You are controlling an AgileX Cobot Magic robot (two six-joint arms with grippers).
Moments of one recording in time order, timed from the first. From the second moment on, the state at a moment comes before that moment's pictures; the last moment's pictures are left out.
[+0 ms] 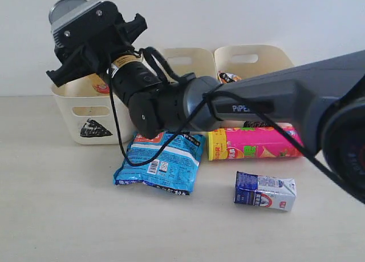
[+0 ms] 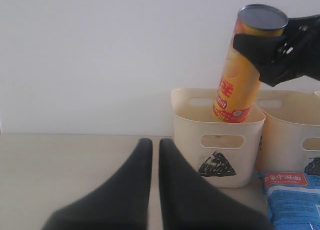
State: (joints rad) left arm 0.02 0.00 0.00 -0.03 0.03 0.01; right arm 0.83 2.24 -1.68 0.14 -0.74 -0.47
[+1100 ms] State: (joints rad) left arm 0.02 0.00 0.00 -0.03 0.03 0.01; right arm 0.78 2.22 -1.75 0.27 -0.43 -0.46
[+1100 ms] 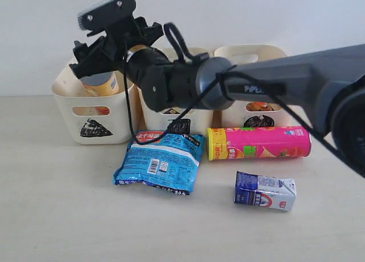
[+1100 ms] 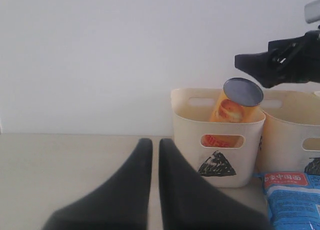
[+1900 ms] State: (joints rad) left arm 0.02 0.00 0.00 -0.03 0.03 0.01; right arm 0.77 1.90 -1.75 0.01 0.95 -0.52
